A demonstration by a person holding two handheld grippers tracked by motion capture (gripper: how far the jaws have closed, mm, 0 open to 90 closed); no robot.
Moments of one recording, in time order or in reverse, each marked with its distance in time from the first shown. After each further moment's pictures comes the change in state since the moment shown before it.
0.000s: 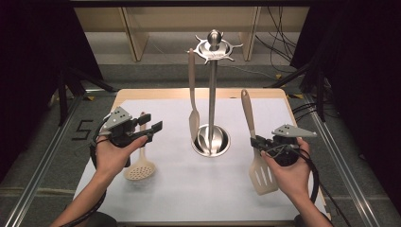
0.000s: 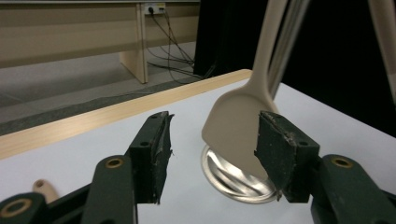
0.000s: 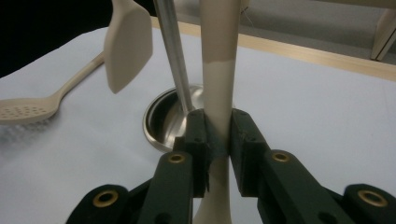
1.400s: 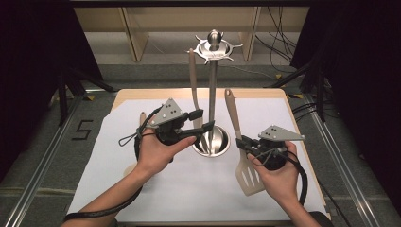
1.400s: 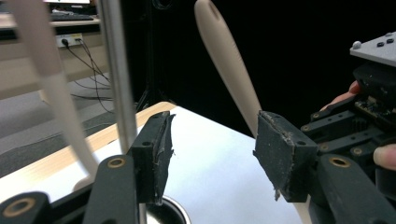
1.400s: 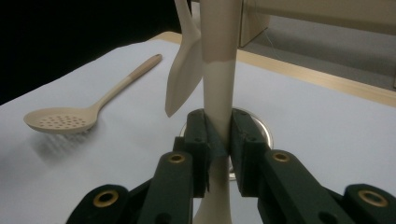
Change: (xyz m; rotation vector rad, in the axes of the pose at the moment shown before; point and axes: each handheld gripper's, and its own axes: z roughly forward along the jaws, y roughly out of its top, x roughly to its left) left arm -0.100 0.051 0.054 -0.057 -0.259 0.042; right arm 0.040 0.012 0.001 -0.055 0.071 -0.052
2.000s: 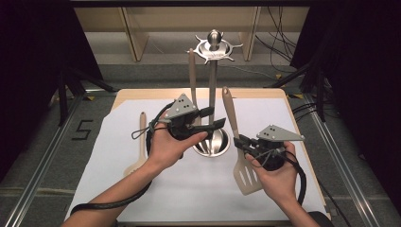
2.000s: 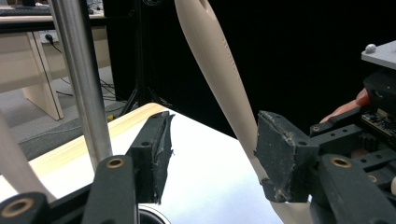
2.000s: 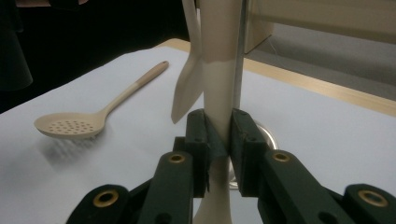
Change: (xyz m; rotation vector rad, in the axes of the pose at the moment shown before) left arm -0.005 0.007 0.023 0.027 -0.035 -0.026; right arm 0.007 0.005 -0.002 -0.022 0.013 -0.015
